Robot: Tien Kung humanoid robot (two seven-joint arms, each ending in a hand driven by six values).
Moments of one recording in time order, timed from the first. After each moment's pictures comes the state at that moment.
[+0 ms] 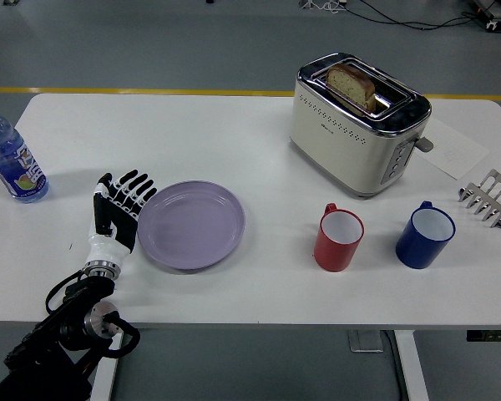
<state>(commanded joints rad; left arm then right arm) -0.37 0.02 -1.06 -0.81 0.40 -0.01 -0.52 0.13 -0.05 1.34 0.18 -1.50 0.00 -0.27</state>
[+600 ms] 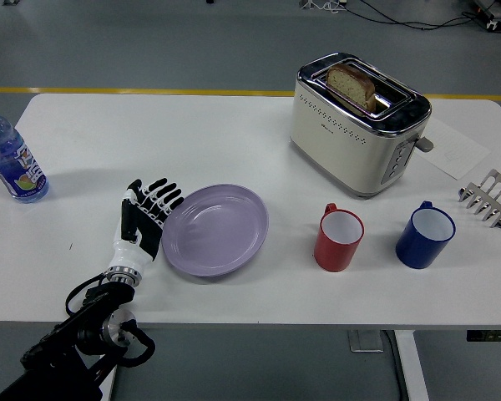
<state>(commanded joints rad) -0.39 0.01 -0.93 -0.82 0.37 0.00 -0.54 0.12 -0.05 1.34 0.18 -1.51 0.00 -0.27</state>
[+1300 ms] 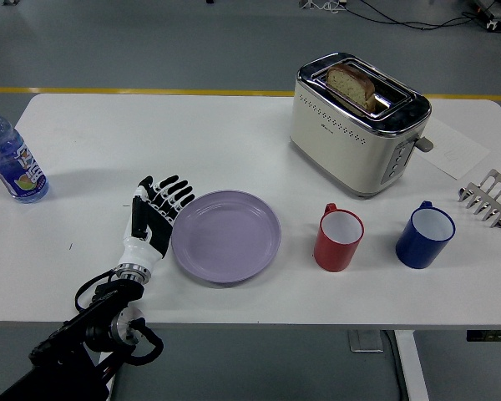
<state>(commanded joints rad) -0.41 0.00 -0.89 -0.82 0.36 0.01 -0.55 0.12 -0.05 1.33 0.18 -1.51 0.00 -0.27</state>
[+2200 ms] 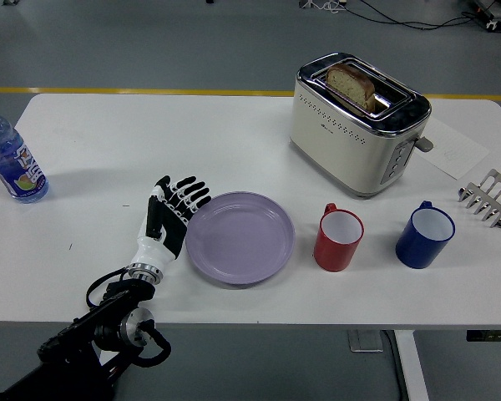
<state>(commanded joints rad) -0.43 0.00 -0.81 -0.83 0.33 0.01 -0.55 0.12 -0.05 1.34 0.18 -1.51 0.00 -0.27</state>
